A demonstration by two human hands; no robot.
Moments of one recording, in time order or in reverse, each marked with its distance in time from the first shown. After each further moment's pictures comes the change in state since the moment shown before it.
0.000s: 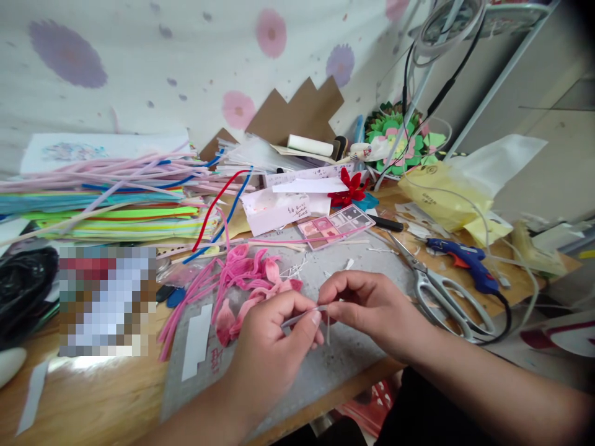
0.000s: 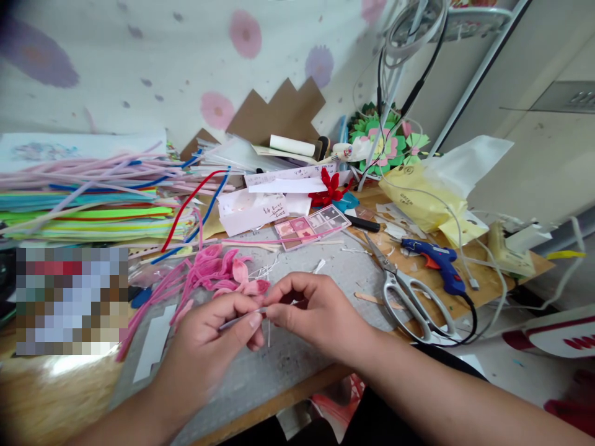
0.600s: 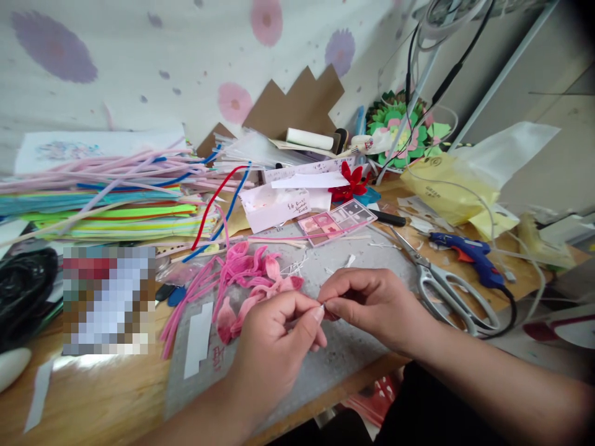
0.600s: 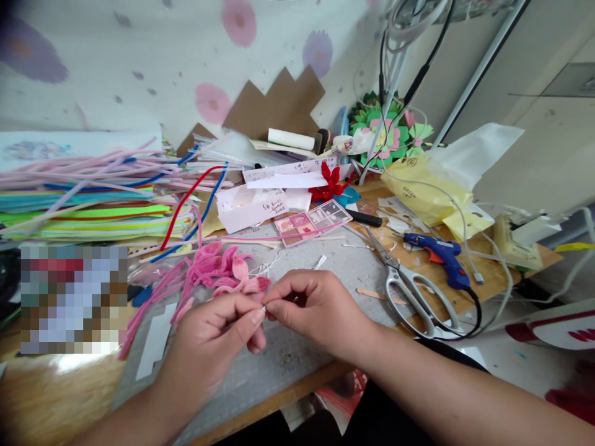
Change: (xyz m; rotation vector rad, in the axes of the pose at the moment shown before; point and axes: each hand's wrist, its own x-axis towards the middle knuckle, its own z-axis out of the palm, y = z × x) left_hand 0.001 -0.002 0.003 -0.051 0.001 -0.057; right_hand 0.002 -0.007 -0.001 -0.282 0.038 -0.103
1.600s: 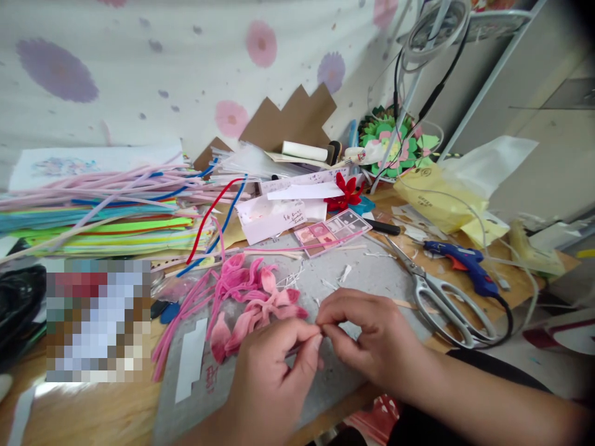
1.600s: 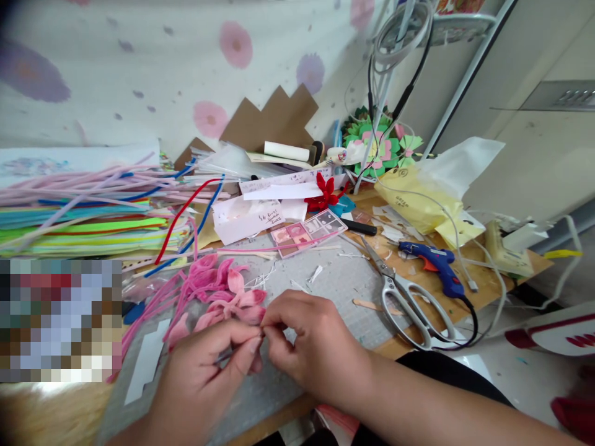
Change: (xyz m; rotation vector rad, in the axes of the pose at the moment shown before) left_hand -0.005 -0.001 0.001 0.375 0.047 0.277; right_hand -0.008 -0.001 0.010 -0.386 0.099 -0.318
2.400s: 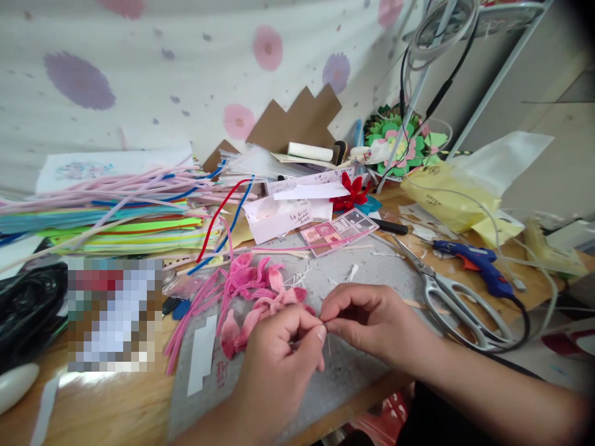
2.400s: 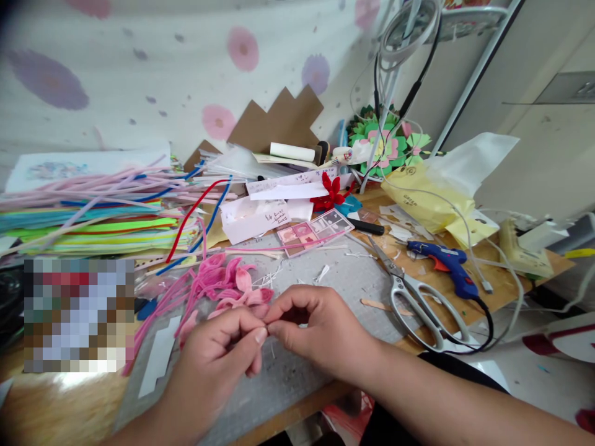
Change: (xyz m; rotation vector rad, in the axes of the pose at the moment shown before) left_hand 0.004 -0.001 0.000 -0.254 -0.067 -0.254; right_hand 0.004 0.010 0.000 0.437 -0.093 0.339
